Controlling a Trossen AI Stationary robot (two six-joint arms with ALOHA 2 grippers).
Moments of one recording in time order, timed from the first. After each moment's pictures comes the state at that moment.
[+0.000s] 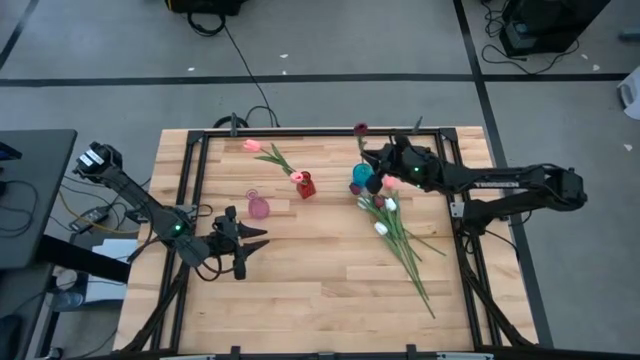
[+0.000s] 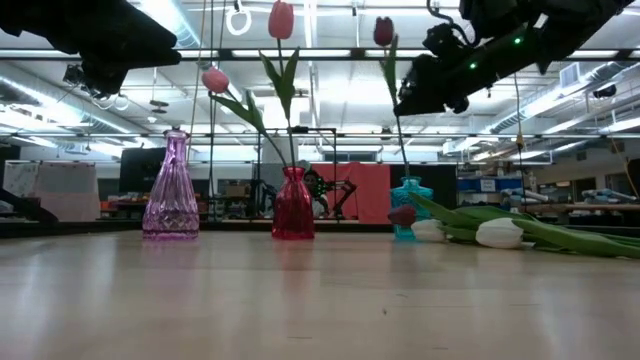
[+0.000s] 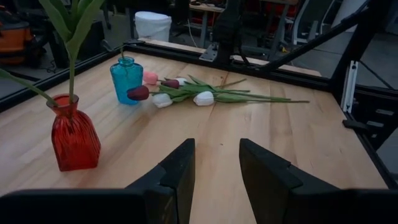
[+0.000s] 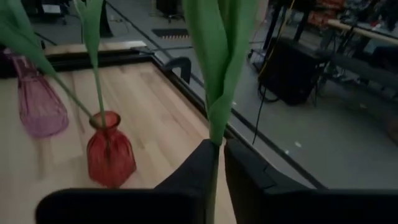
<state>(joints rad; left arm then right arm) -0.69 0.96 0.42 0.19 -0.89 -0.44 -0.31 1.14 0.60 0.23 0.32 -0.04</state>
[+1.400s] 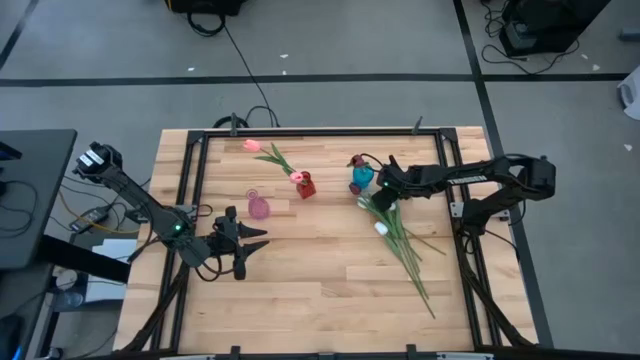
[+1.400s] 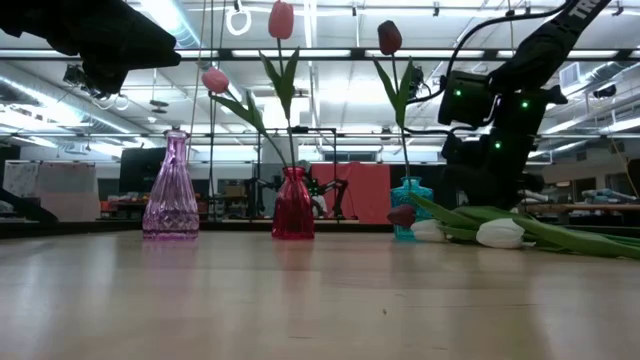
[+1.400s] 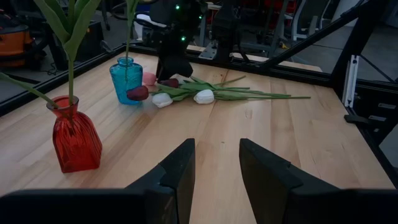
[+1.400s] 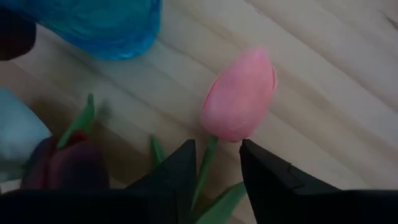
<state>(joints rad) -0.69 0.96 0.42 0.18 -0.89 -0.42 -0.35 1.43 0.60 -0.41 0.30 0.58</state>
